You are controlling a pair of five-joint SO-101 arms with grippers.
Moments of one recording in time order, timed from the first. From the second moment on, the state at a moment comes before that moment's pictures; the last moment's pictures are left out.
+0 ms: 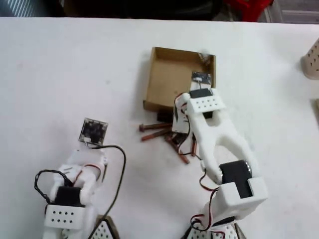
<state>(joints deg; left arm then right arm) -2.3 -90.4 97.6 51.7 -5.8 -15.0 7.2 19.5 70.7 -20.7</state>
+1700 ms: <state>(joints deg) -2.3 -90.4 97.6 51.7 -5.8 -8.4 -10.3 30.1 75.3 -11.4</state>
